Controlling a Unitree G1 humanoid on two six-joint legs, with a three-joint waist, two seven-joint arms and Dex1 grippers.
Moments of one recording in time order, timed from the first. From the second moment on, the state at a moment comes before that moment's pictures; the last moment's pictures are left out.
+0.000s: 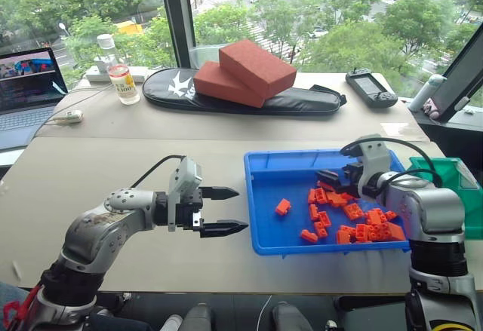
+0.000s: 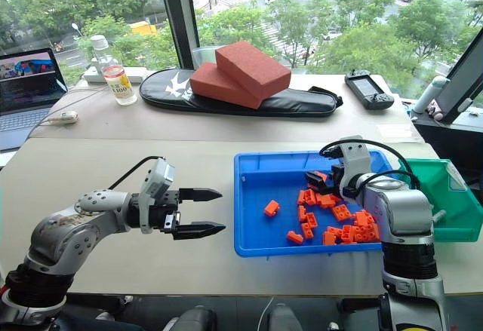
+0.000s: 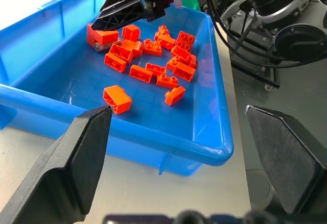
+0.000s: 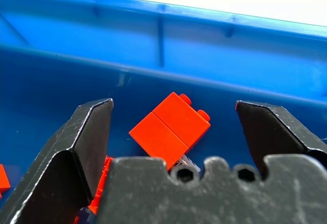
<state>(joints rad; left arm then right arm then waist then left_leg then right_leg) -0.35 0.67 -0.06 -0.39 -0.71 0.74 -1.01 -0.53 -0.54 -0.14 -0.14 0.30 1.15 0.41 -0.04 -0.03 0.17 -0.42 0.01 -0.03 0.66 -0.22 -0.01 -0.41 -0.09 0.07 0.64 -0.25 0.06</state>
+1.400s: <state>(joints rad) -0.35 0.68 -0.06 -0.40 -0.72 0.75 -1.00 -0.58 -0.63 -0.16 -0.51 0.57 1.23 0.57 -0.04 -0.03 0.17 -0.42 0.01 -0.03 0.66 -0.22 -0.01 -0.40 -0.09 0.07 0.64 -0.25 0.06</state>
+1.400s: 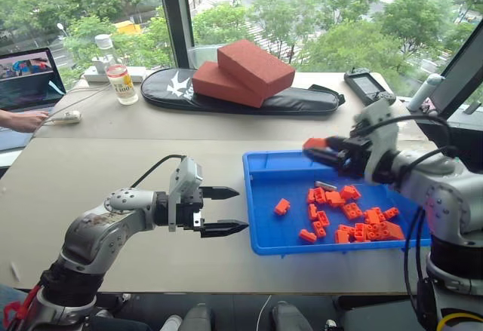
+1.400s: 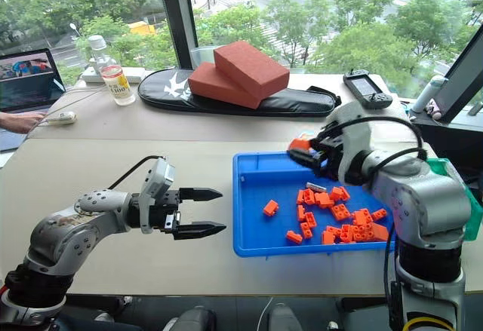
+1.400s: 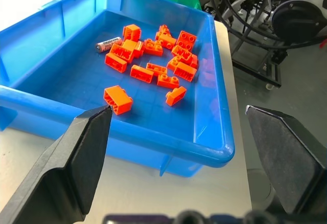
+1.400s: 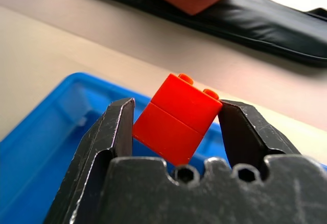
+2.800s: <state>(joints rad) -0.35 0.67 -0.06 -0.40 -0.71 0.75 -0.99 -0.56 -0.72 0.08 -0.06 0.27 1.03 0.52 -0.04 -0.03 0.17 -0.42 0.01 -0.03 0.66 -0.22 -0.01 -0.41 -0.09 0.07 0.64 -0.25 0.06</state>
